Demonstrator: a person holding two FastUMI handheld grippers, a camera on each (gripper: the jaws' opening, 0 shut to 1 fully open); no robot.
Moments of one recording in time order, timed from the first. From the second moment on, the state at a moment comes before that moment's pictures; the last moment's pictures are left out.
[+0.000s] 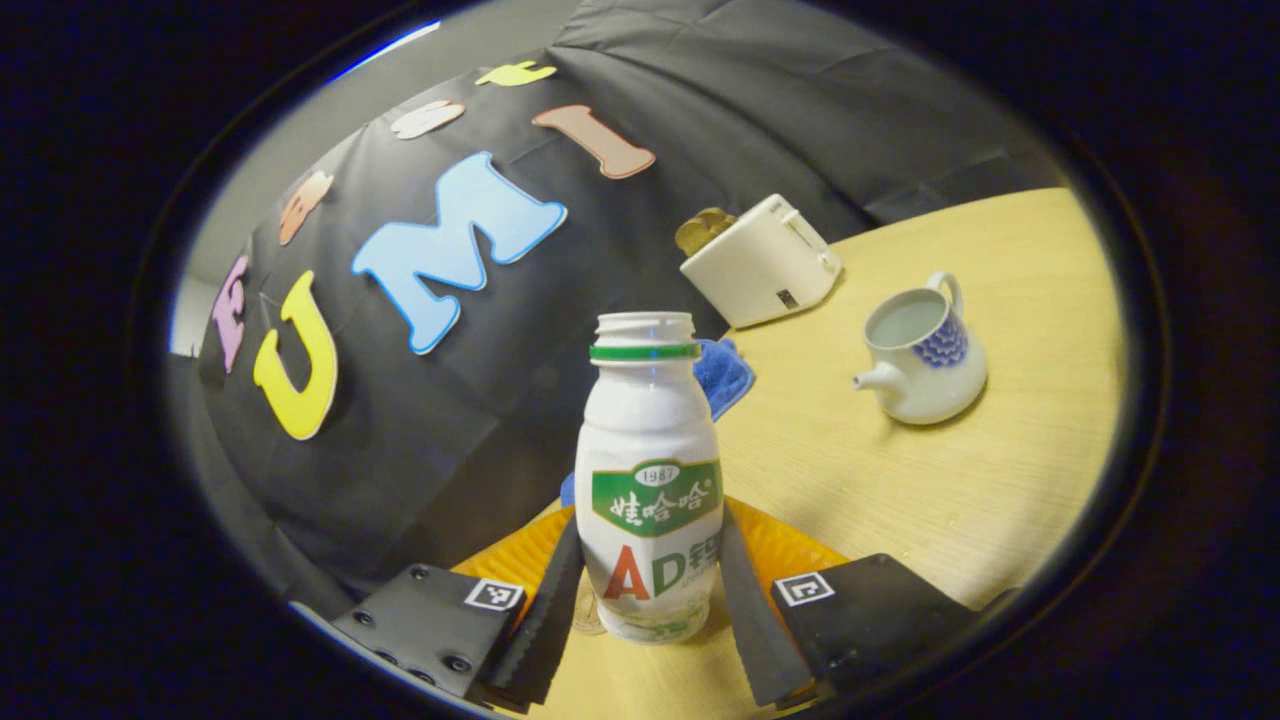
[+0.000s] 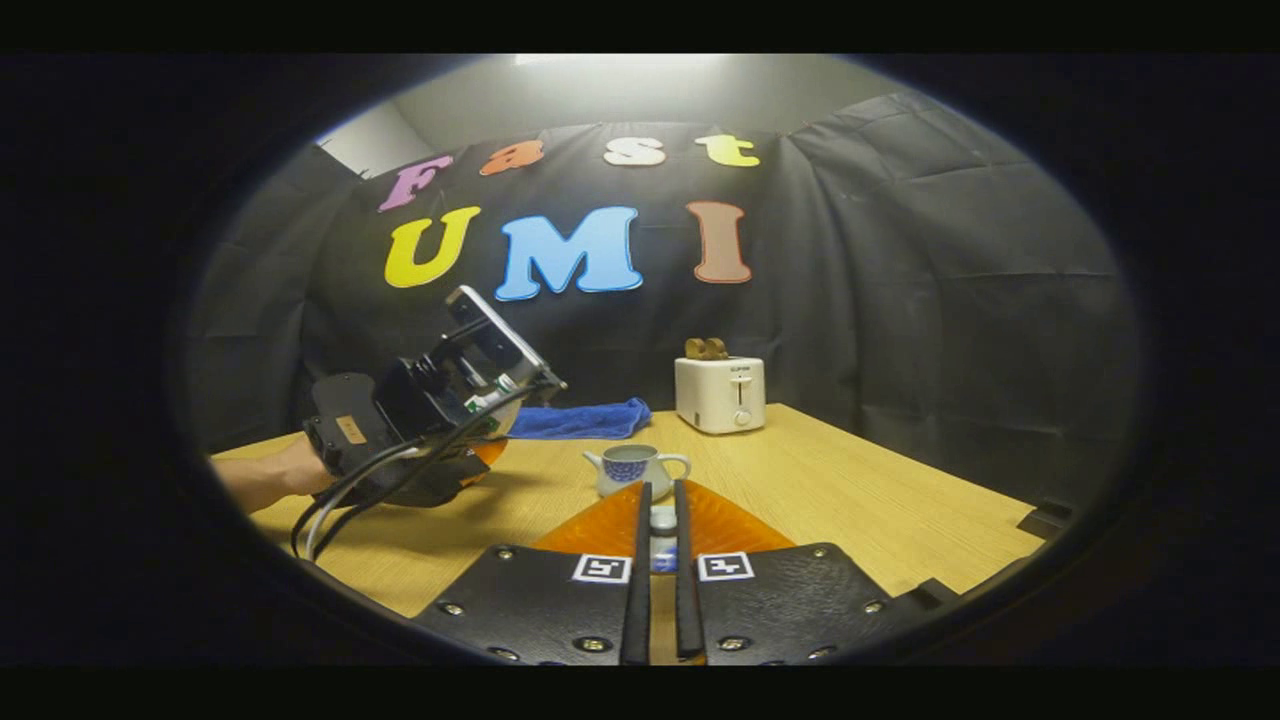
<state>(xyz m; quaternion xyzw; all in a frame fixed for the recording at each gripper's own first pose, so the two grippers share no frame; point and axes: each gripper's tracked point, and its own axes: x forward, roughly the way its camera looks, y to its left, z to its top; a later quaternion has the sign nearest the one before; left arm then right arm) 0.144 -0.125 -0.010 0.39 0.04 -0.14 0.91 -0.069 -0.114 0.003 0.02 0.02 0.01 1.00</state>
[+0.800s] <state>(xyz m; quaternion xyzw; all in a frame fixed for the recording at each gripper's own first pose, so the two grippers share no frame) 0.148 -0.177 -0.012 0.54 -0.01 -0.15 0.83 -0.076 -0.137 -0.007 0.03 0.03 0.00 1.00</state>
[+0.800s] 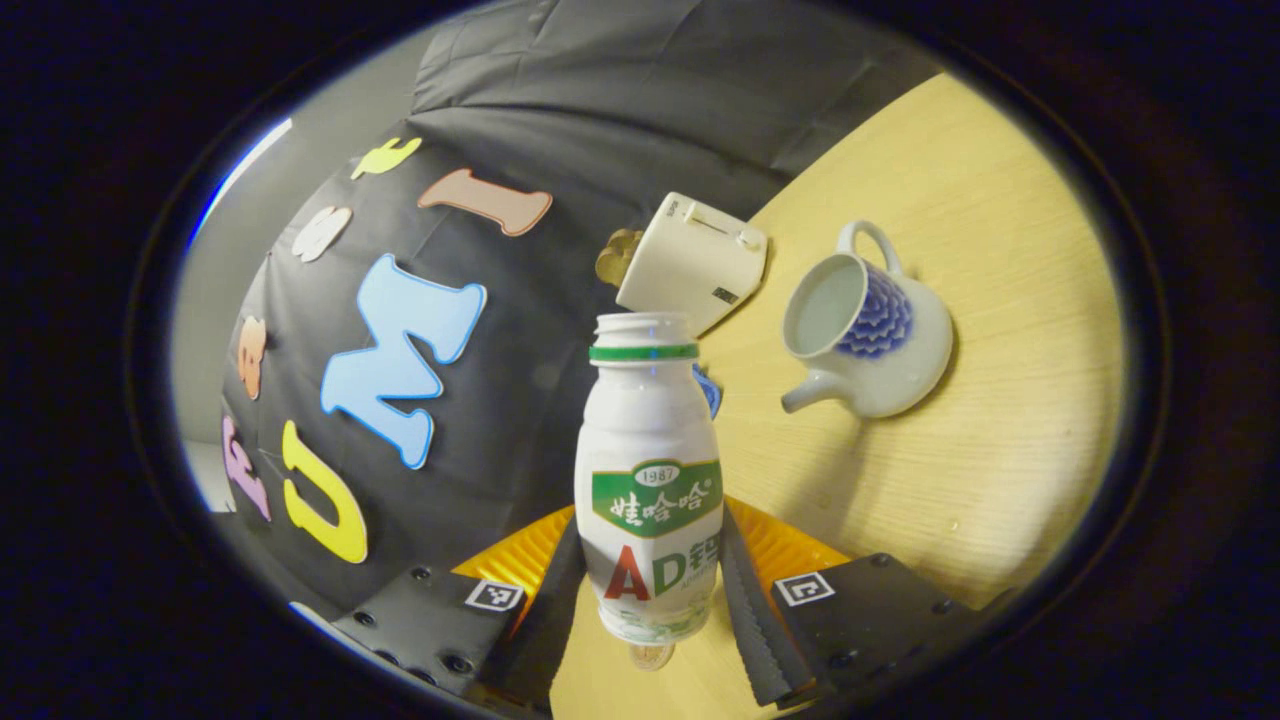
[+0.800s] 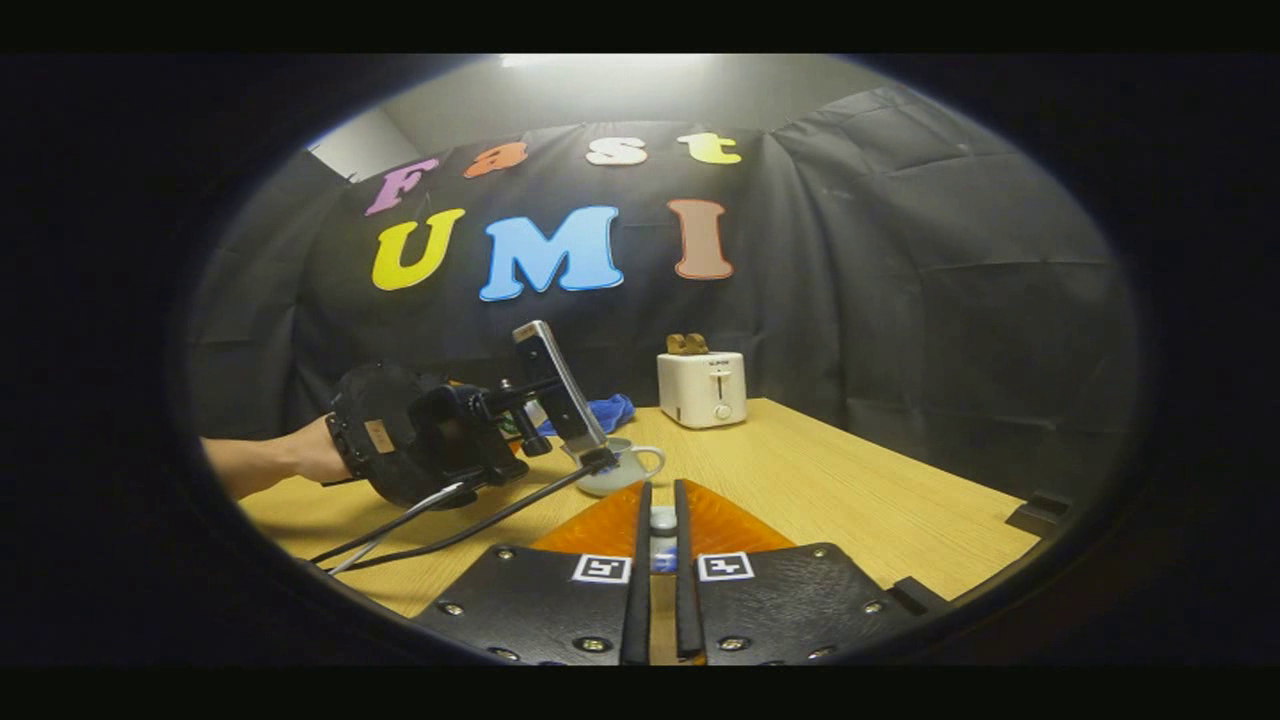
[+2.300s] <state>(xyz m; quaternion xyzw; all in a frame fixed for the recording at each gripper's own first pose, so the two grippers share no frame) 0.140 -0.203 -0.001 0.72 -0.06 -0.15 0.68 -0.074 -0.152 -0.012 0.04 0.02 -0.01 1.00</state>
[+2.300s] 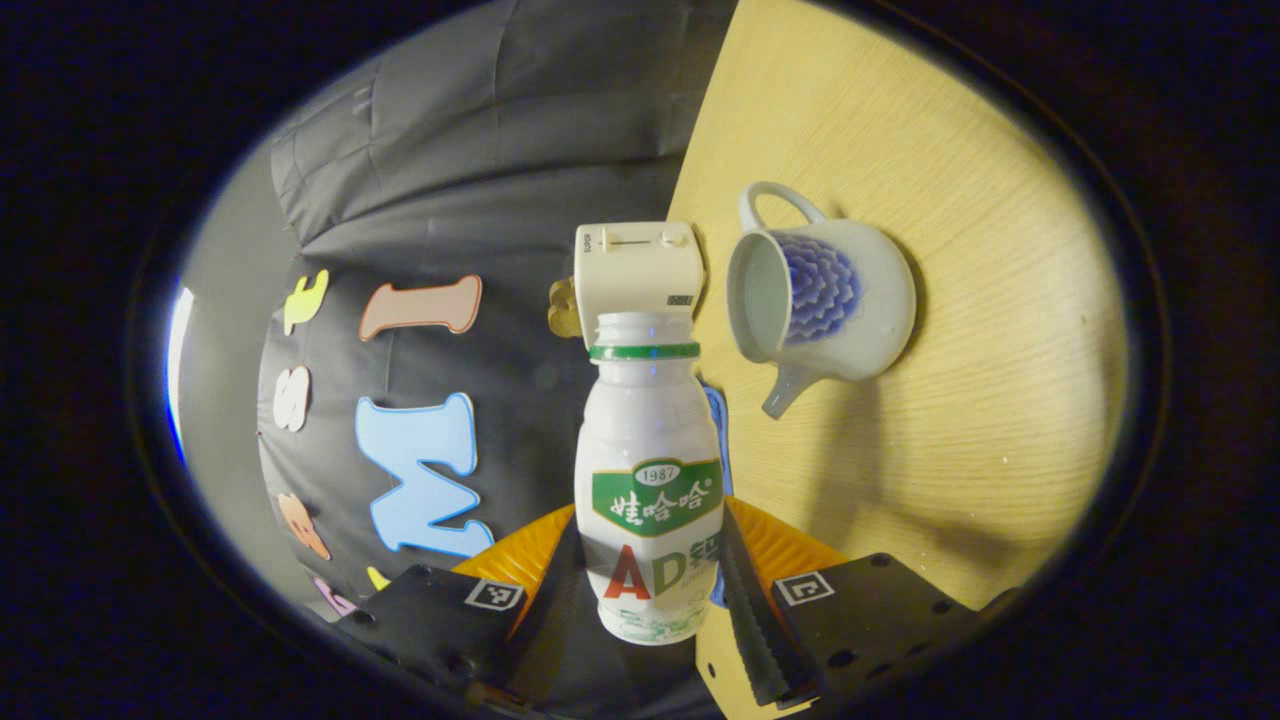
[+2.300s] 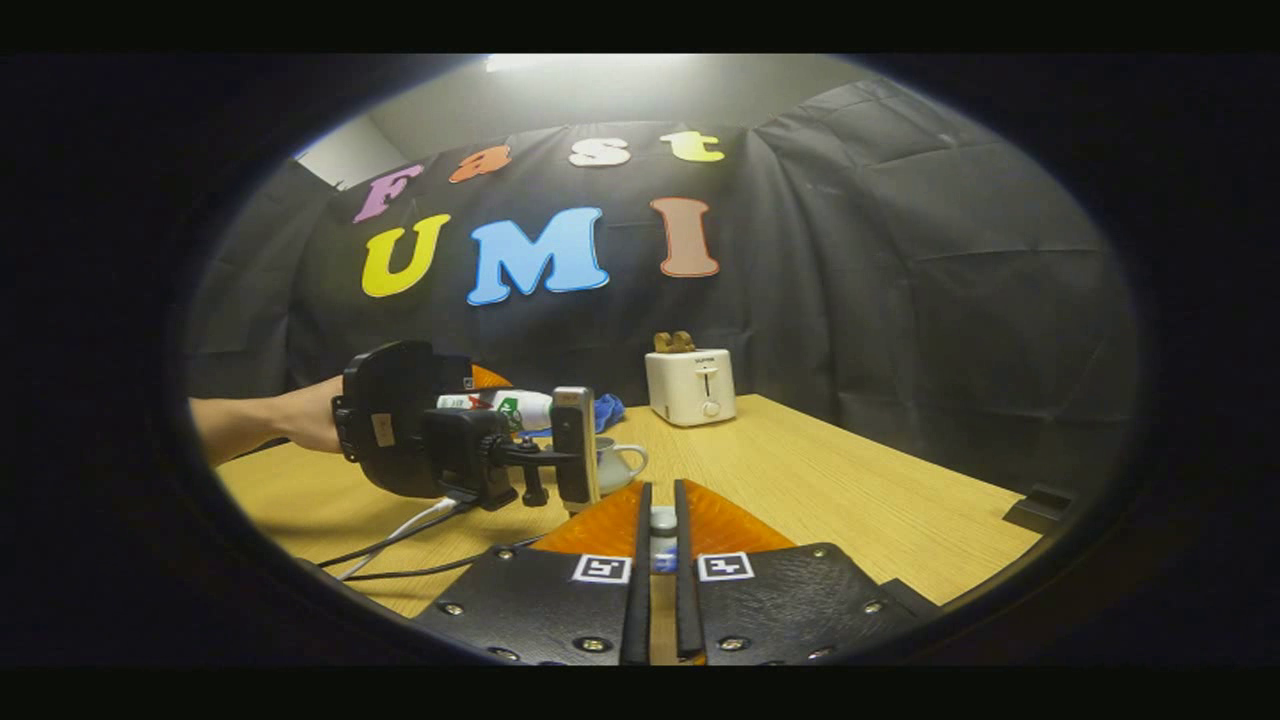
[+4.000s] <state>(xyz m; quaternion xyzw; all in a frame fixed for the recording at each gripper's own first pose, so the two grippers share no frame) 0.146 -0.209 0.027 0.78 -0.10 -0.14 0.60 -0.078 -0.158 -0.007 0.03 0.01 -0.02 1.00</state>
